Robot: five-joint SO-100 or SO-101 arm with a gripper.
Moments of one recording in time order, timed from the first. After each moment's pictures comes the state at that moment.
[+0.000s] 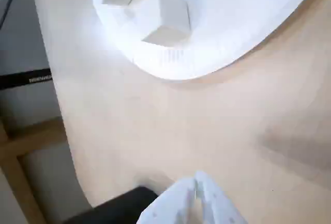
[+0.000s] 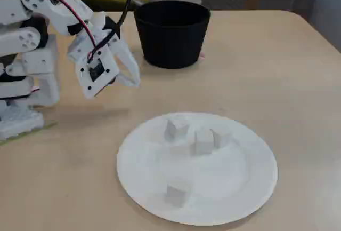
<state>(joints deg) -1.8 186.2 170.4 64.0 -5.3</state>
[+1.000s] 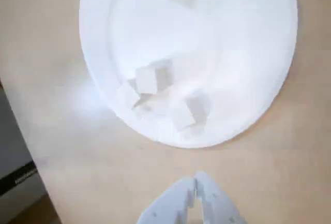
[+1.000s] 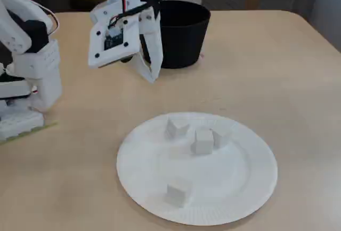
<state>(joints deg) 19.8 124.3 116.4 72.4 -11.3</state>
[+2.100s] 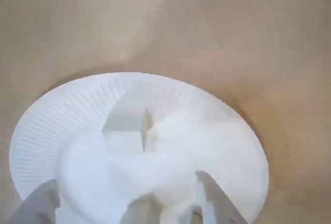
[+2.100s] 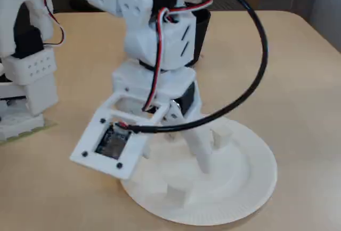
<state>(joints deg) 40.2 75.8 77.8 84.6 -15.6</state>
